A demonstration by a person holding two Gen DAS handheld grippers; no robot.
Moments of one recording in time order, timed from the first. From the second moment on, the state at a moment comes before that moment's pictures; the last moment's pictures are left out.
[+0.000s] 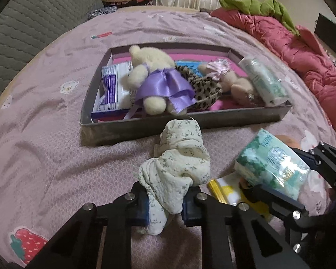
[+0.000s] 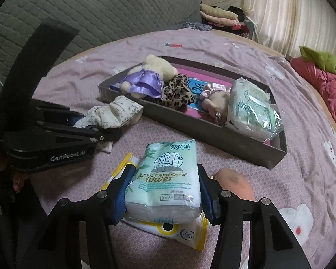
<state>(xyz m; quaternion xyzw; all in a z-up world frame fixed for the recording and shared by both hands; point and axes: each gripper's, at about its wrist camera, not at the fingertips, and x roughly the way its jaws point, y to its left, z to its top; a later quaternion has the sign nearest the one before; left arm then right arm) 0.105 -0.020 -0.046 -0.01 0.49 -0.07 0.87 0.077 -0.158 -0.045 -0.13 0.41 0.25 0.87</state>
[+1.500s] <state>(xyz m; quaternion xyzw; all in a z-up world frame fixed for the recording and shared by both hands) 0.127 0.017 0.026 -0.06 0.40 -0.06 0.91 0.115 -0.167 0.018 -0.04 0.33 0.23 0.92</state>
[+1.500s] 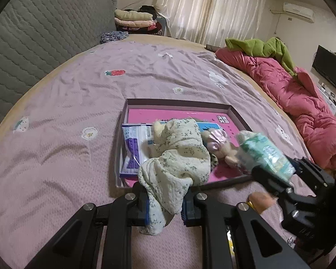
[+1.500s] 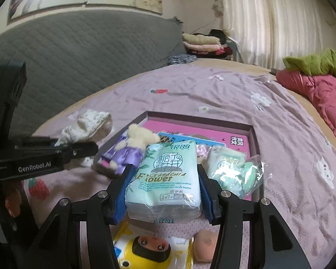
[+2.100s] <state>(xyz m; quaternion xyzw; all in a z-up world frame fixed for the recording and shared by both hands) 0.163 0.047 0.025 -0.09 0.38 -0.04 0.92 0.132 -0.183 0.030 -0.01 0.31 0.20 0.93</state>
